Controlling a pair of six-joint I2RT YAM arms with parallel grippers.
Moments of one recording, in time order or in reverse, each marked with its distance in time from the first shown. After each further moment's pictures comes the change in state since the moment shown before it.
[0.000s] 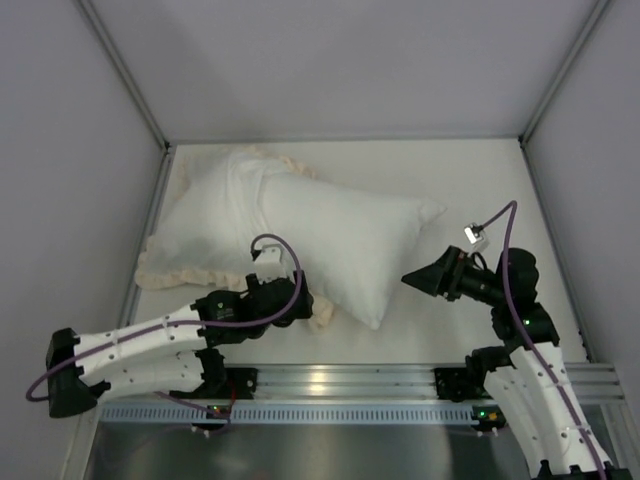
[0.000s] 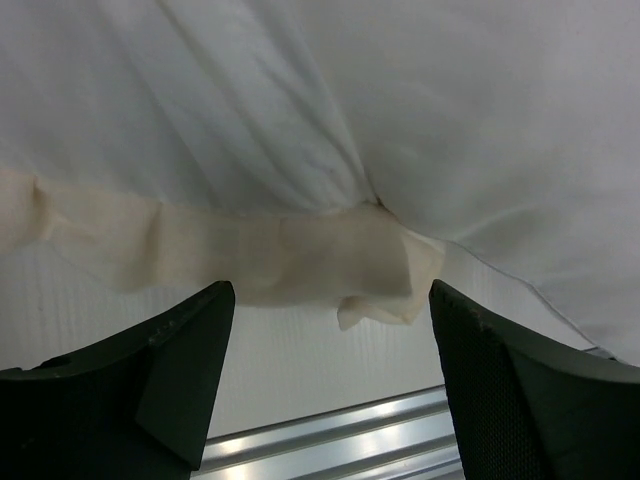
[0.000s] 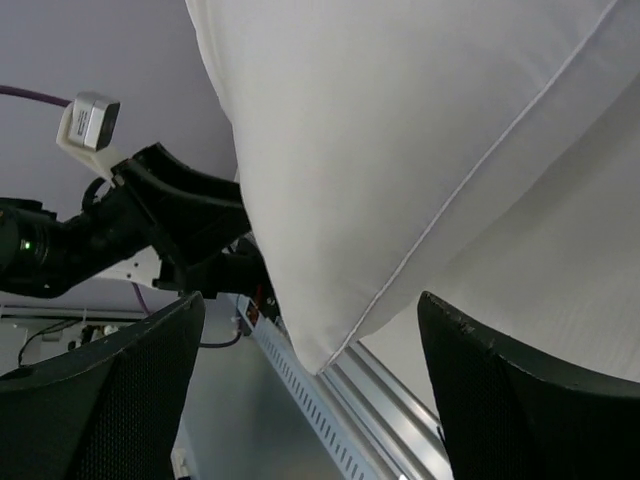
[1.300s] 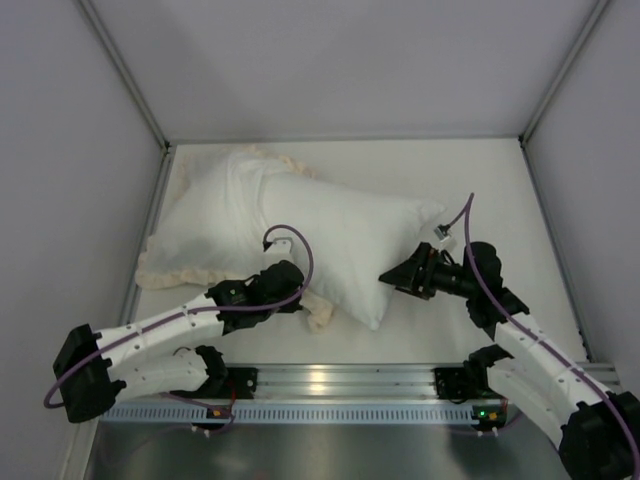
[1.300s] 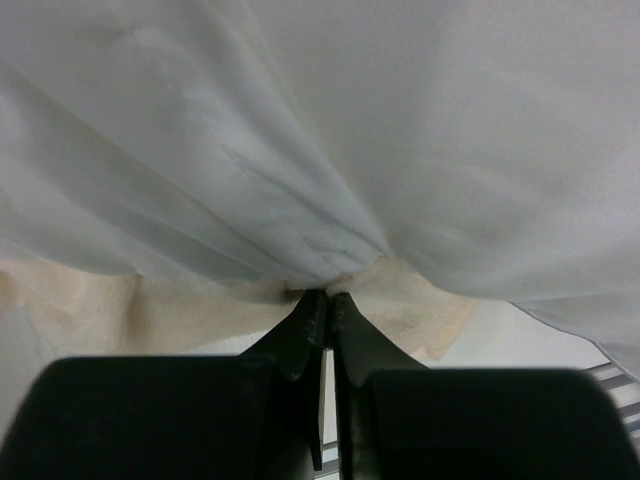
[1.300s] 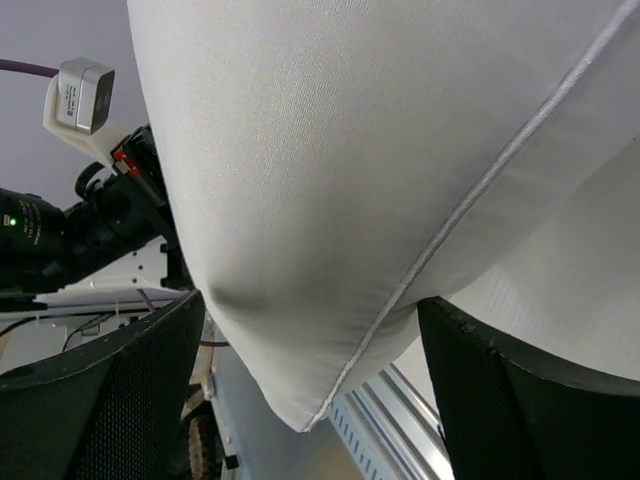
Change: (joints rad) left arm 0.224 0.117 -0.048 0.169 0.212 0.189; right arm 0.209 0.271 -0.129 0.370 0.097 0.189
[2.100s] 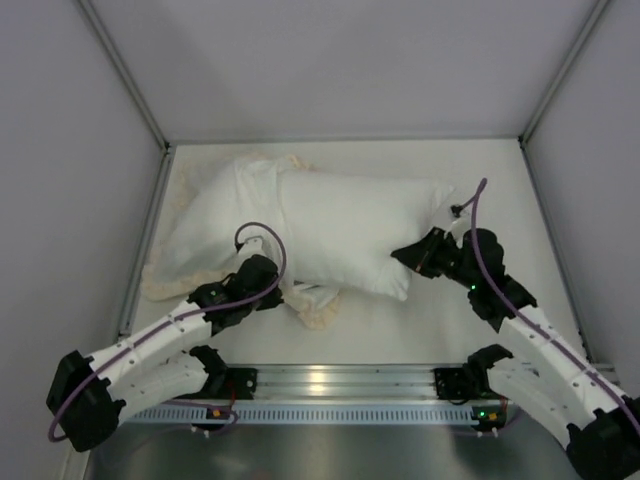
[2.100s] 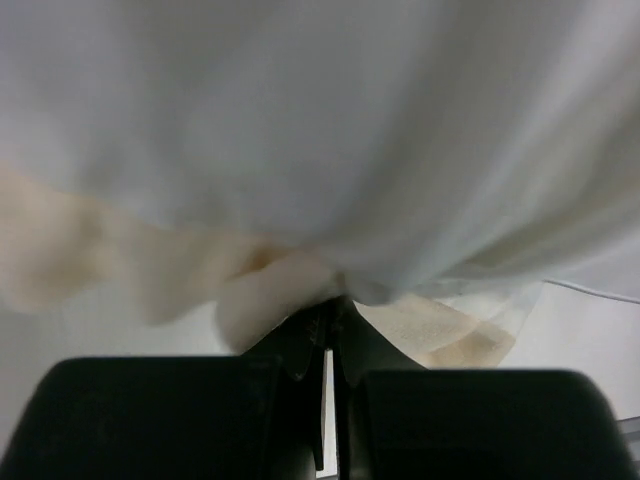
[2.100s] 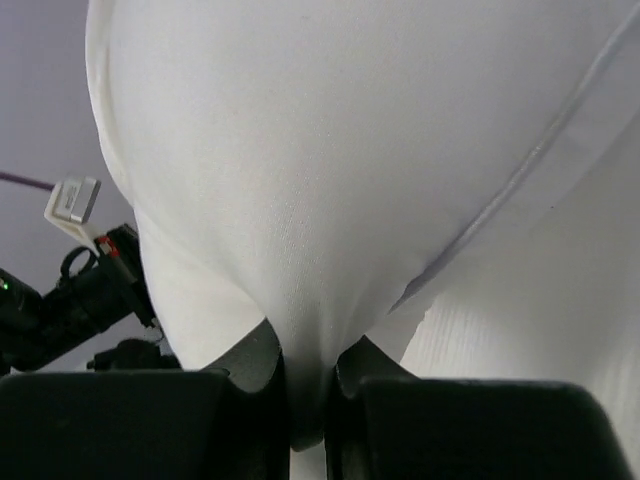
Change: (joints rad) left arm 0.202 -0.090 -0.107 0.021 0.077 0.017; right arm 0.112 0.056 0.144 -0.087 0.381 -0.085
